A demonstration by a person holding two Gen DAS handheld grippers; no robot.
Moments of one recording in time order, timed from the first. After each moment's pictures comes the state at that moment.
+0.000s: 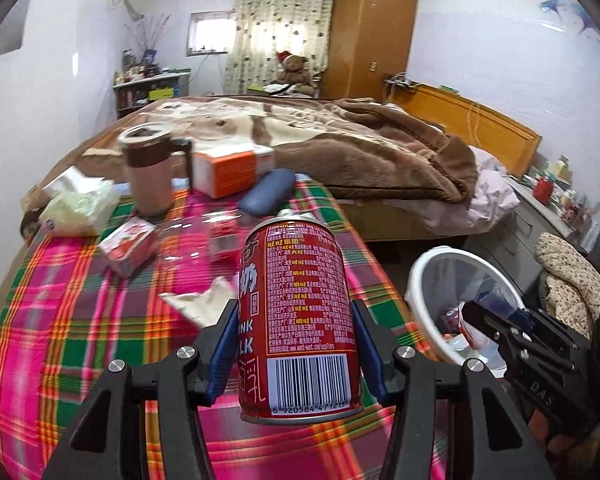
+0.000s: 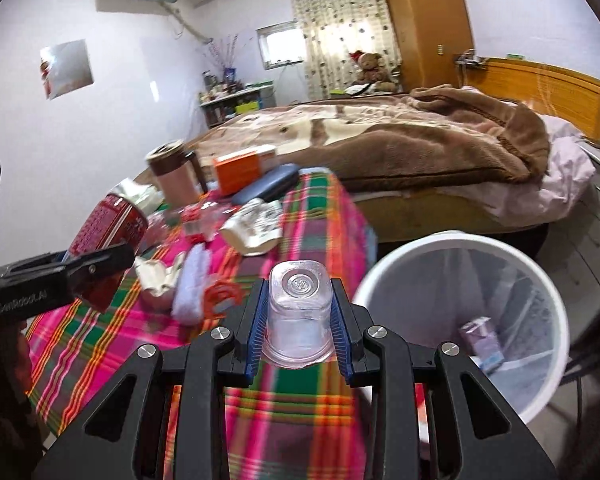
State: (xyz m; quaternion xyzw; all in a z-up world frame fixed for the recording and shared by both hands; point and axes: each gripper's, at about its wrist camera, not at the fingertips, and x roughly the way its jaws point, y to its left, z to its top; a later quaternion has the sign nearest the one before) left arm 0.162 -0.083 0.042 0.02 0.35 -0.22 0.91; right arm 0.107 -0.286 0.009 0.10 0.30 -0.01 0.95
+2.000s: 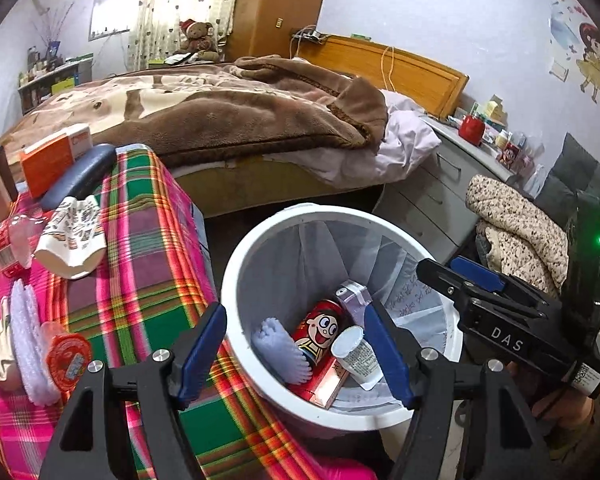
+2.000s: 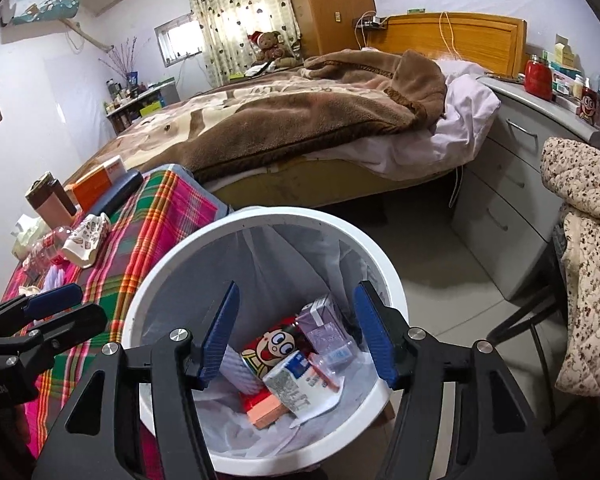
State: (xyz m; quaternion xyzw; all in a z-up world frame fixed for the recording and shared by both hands) left arm 0.154 -0.267 -0.006 0.05 0.40 -0.35 0.84; right arm 0.090 -0.425 -0.022 0.15 0.34 -0.14 0.92
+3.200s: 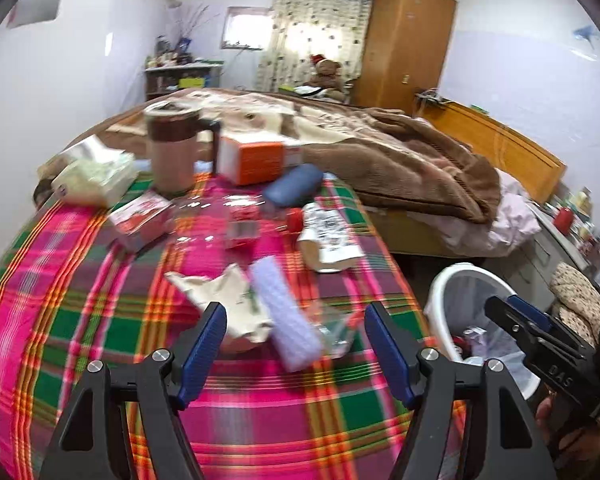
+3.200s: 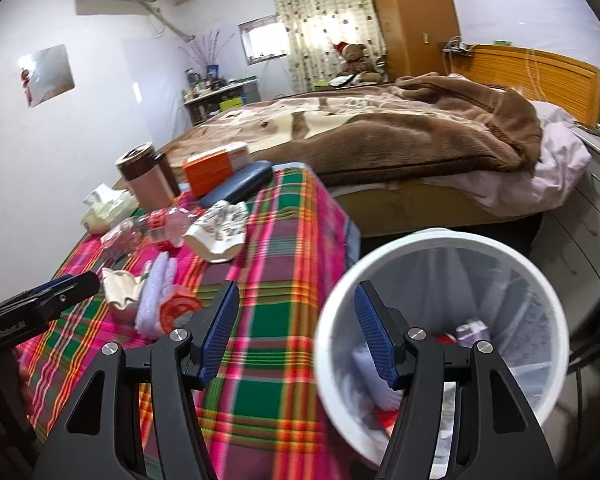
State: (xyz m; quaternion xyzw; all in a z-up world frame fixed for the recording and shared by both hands) left arm 0.174 -0.066 0.014 -0.04 0.36 -0.16 0.92; right arm 0.130 -0.302 -0.006 0.11 0.32 -0.02 0.94
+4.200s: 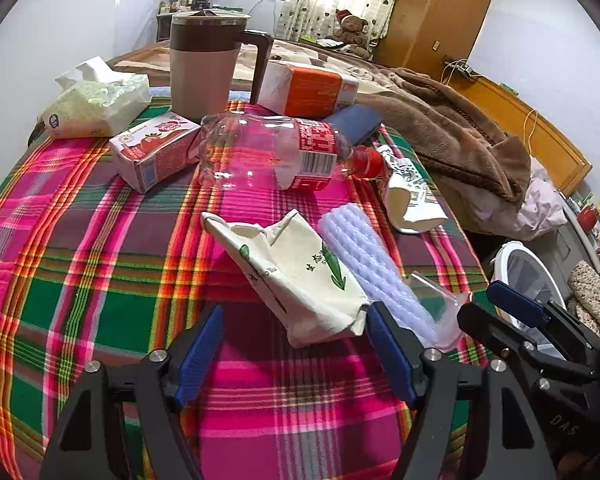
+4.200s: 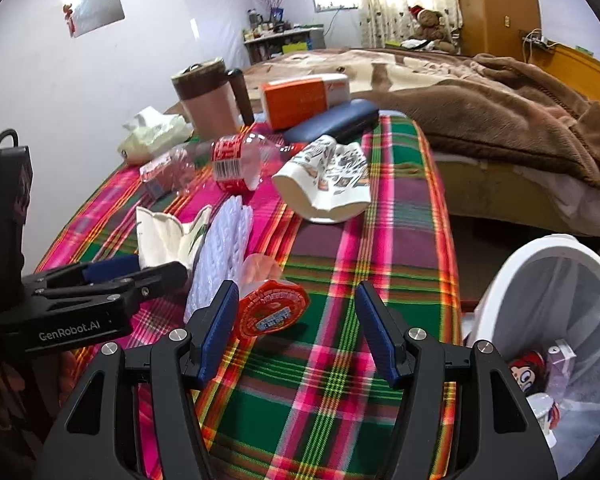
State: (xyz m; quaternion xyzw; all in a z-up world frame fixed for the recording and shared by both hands) left arm 0.235 -0.036 -0.050 -0.05 0.45 -0.15 0.88; right arm 0.185 -0.227 -0.036 0.06 0.40 0.09 0.91
